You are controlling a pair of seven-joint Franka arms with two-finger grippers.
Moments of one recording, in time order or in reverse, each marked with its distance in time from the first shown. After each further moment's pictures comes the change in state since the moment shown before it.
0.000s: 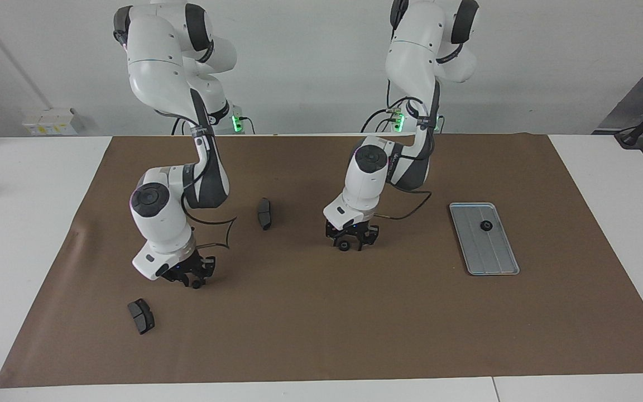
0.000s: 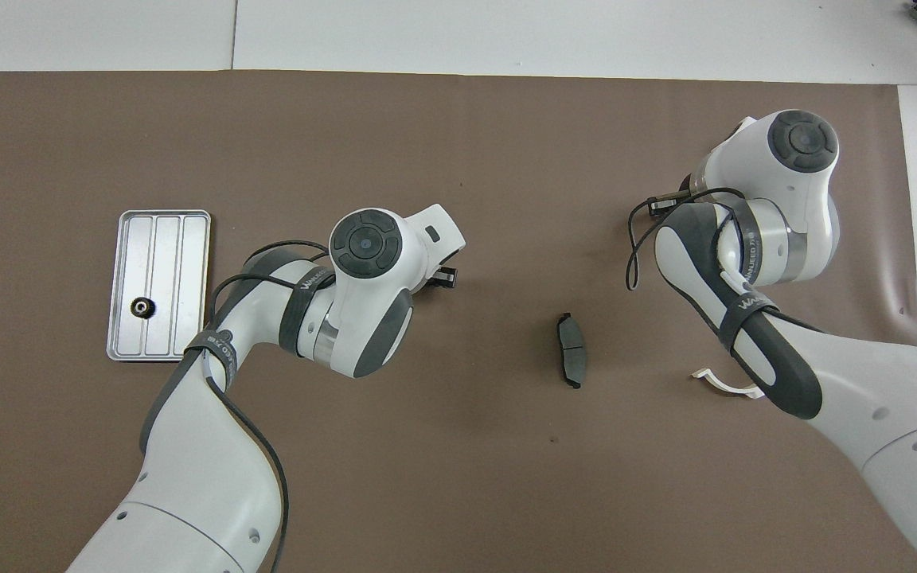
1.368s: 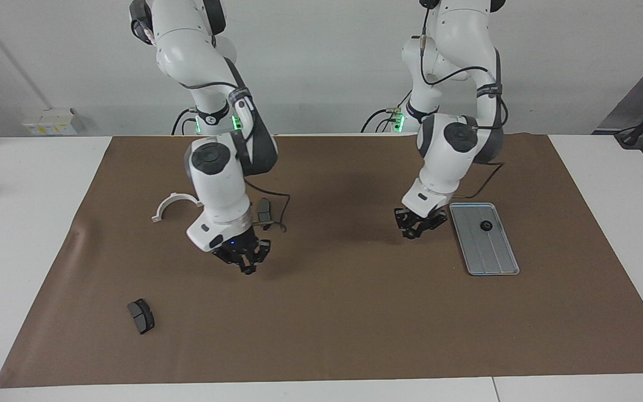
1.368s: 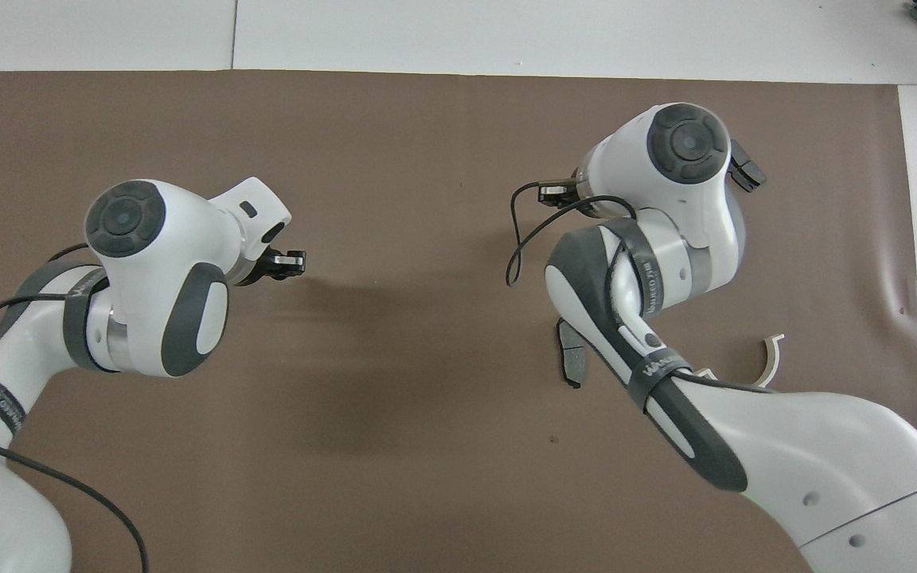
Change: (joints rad) left arm 0.233 -0.291 0.101 -0.259 0.003 -0.086 0.173; right arm 0.242 -0.062 0.062 0.096 0.003 -0.058 0.466
